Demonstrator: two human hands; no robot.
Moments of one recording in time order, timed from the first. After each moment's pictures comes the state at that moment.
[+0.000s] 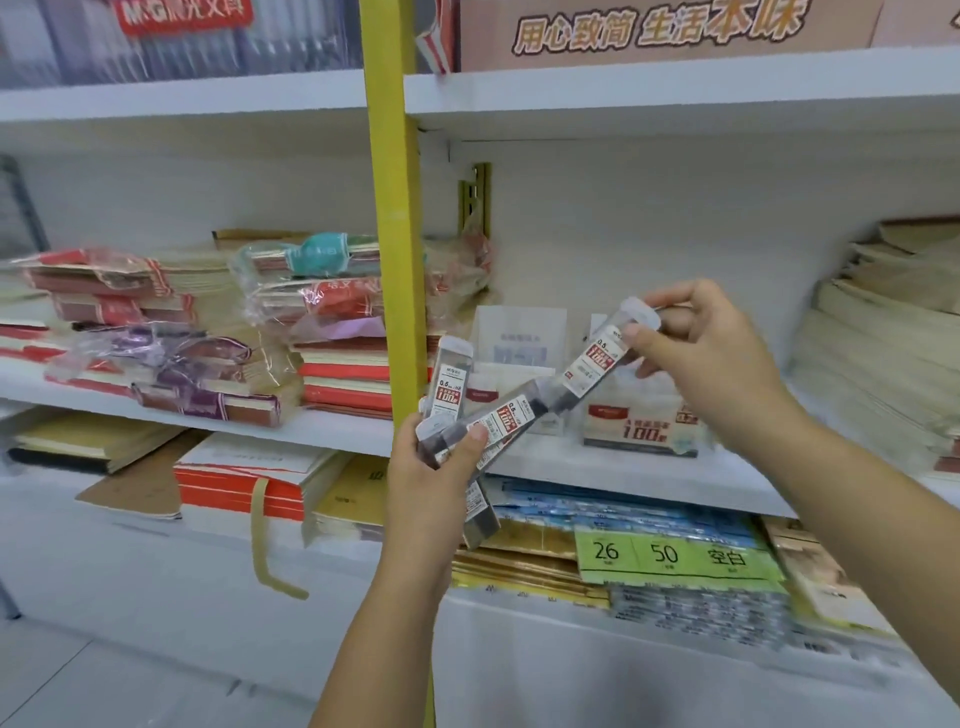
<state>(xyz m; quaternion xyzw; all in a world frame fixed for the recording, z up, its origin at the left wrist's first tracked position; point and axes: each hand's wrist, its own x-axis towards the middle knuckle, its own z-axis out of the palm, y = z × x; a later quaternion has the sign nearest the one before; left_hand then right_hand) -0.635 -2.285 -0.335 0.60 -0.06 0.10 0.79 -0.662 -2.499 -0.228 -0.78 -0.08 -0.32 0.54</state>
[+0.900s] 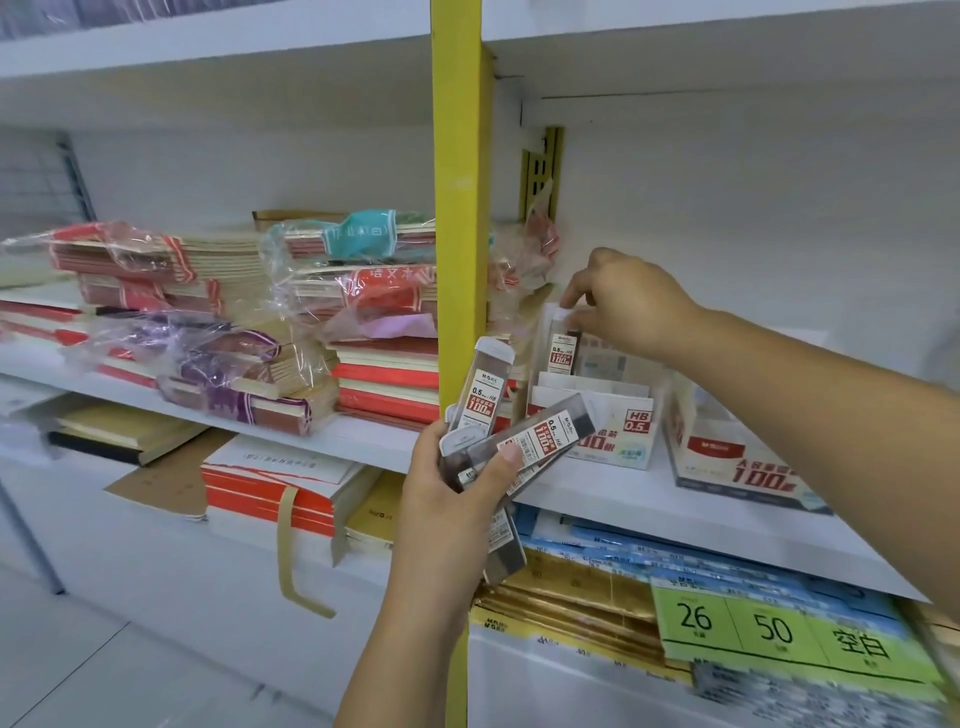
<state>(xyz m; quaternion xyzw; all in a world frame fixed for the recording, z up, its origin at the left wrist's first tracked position) -0.601 -2.261 -0.343 0.62 -0.04 0.09 0.77 -0.488 -2.451 -0.205 -0.95 -0.13 -0.27 0.02</state>
